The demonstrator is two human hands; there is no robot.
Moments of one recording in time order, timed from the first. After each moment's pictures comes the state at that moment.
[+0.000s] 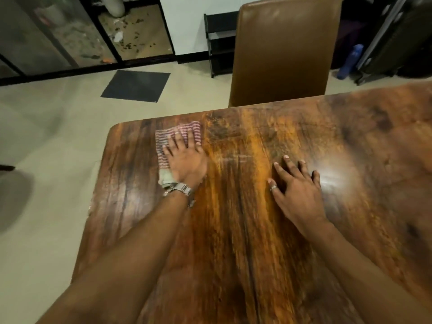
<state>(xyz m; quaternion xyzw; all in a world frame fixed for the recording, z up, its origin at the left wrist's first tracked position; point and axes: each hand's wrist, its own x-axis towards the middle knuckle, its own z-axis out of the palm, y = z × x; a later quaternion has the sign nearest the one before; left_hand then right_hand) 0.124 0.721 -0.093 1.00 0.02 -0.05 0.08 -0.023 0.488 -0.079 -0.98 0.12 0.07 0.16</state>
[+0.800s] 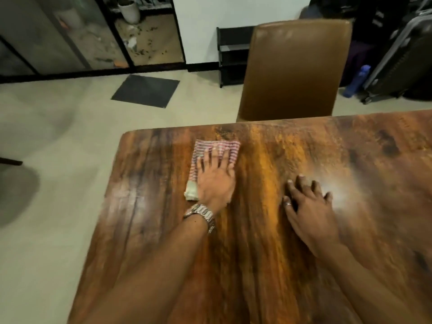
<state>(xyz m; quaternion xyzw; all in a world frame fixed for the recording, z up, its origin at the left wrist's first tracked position) 0.096 0.689 -0.097 0.99 -0.08 -0.06 0.12 -0.025 0.479 -0.066 -0.98 0.11 0.10 0.12</state>
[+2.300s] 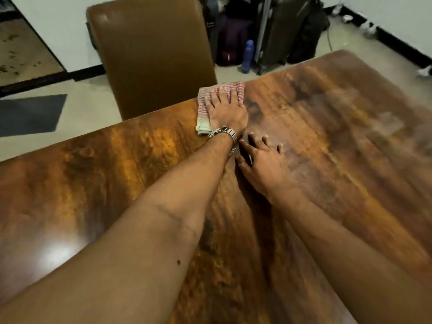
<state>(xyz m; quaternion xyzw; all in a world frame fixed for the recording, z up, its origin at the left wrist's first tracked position) 0.156 0.294 -0.101 0.96 -0.25 -0.07 0.09 -0.022 0.293 -0.083 -0.97 0.22 0.02 0.14</state>
